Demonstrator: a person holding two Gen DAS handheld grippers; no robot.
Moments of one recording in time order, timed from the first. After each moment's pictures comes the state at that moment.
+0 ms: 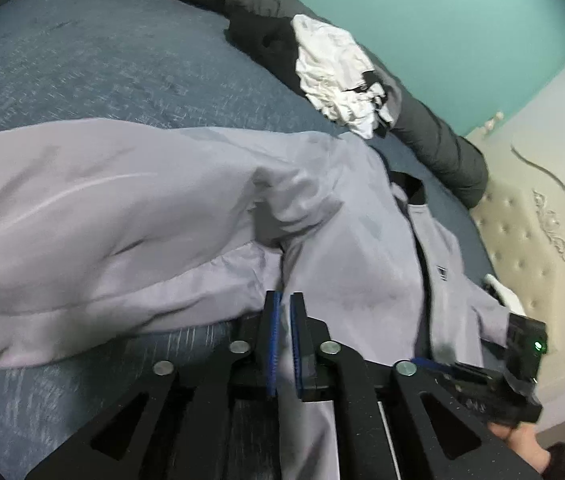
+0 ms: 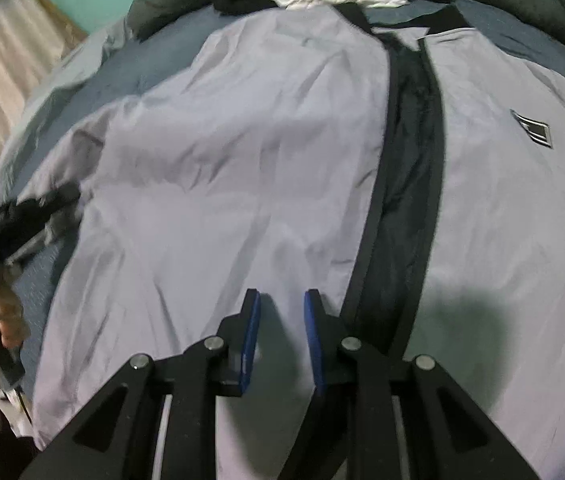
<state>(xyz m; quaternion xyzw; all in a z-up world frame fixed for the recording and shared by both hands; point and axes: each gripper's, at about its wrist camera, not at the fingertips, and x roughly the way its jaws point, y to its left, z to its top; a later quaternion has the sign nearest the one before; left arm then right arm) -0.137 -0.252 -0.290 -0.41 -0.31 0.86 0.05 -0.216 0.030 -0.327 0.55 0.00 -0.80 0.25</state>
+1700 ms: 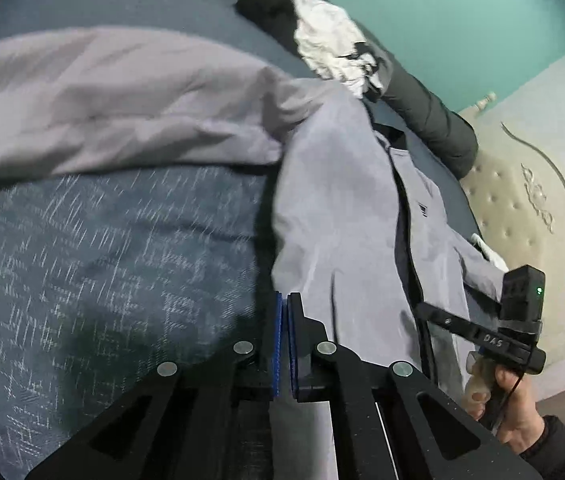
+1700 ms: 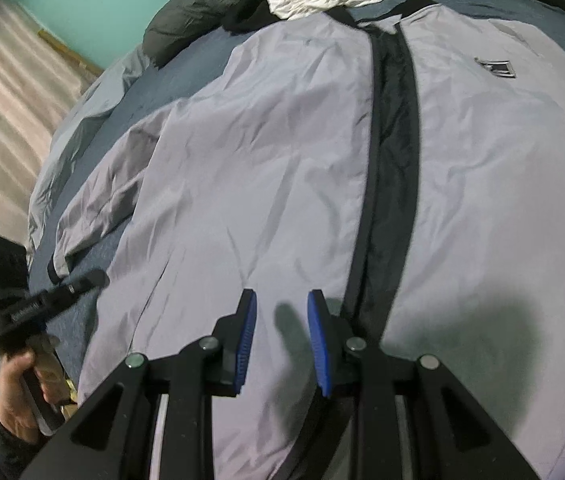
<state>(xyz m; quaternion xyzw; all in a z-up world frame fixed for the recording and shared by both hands) -0.049 -0.217 -0.286 -0.44 -0.30 0.84 0.07 -0.144 0.061 -0.314 0.55 -0.08 -0.78 0.28</state>
